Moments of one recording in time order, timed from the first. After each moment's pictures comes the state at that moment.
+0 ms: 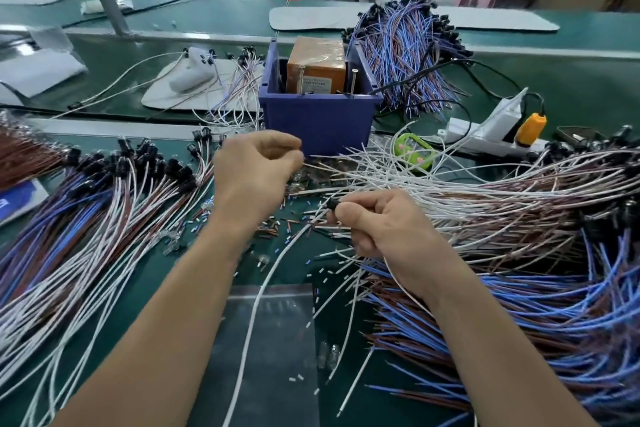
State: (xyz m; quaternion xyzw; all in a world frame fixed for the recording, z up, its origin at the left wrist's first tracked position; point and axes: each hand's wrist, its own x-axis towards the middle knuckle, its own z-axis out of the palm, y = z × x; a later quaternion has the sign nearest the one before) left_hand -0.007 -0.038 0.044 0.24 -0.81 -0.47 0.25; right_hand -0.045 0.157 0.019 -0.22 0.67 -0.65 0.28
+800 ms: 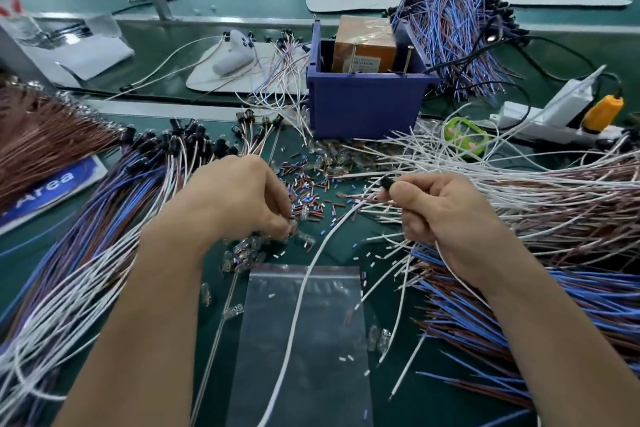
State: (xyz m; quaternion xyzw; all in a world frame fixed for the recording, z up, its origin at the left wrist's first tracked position) left_hand 0.059 -0.095 0.059 0.17 -0.97 -0.17 -0.07; right_hand -0.043 0.152 0.020 -0.18 0.67 -0.67 0.26
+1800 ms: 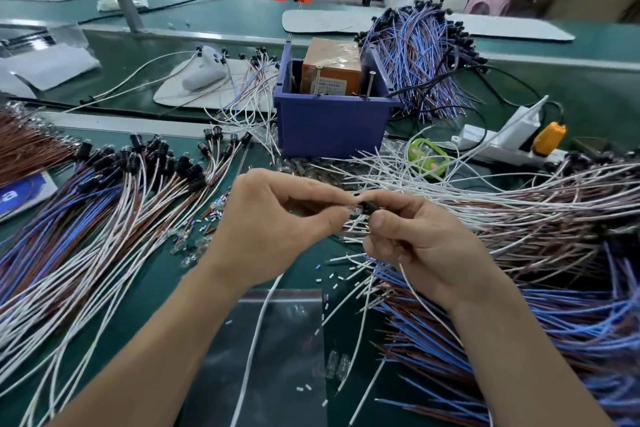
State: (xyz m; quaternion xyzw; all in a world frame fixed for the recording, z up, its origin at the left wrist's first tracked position) left_hand 0.051 -0.013 0.055 0.00 -0.81 -0.54 0.23; right_hand -0.047 0.166 0.024 -0.20 0.51 -0.75 0.37
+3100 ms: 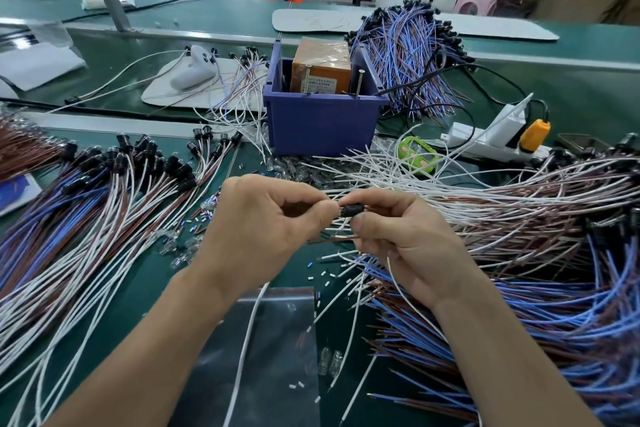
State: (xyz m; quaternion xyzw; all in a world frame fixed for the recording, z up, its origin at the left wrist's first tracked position) left_hand 0.049 -0.016 0.041 -0.01 -0.85 -0.43 0.29; right_hand -0.038 0.162 0.027 -0.18 0.55 -0.75 0.31
